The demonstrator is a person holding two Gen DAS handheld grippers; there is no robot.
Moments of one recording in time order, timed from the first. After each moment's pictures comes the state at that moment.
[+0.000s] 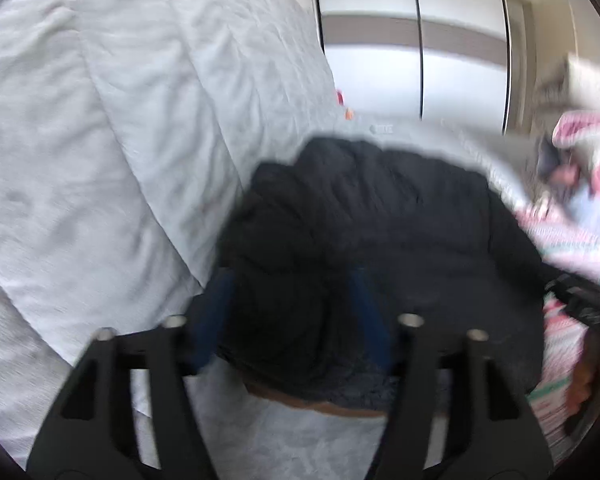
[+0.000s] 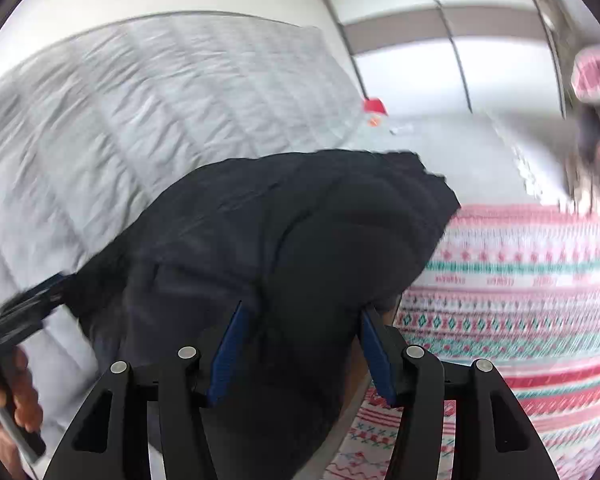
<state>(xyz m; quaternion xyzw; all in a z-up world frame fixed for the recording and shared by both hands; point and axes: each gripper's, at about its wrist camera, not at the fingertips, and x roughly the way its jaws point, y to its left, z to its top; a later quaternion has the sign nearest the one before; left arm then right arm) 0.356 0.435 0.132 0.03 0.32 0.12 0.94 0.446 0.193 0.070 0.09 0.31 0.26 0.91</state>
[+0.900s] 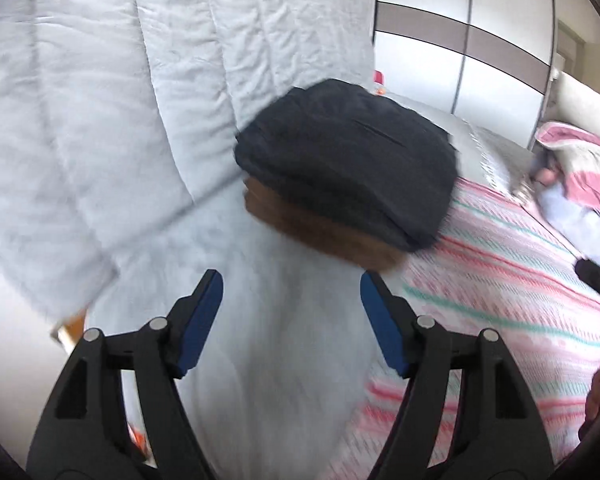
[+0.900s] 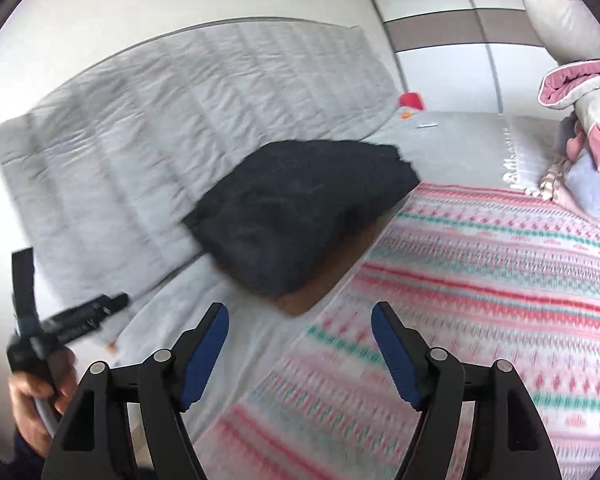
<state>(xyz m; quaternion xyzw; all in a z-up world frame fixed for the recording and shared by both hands) 0.149 0.325 0.135 -0.08 0.34 0.18 0.92 0.270 0.041 0.129 0.08 0.33 0.35 0.87</state>
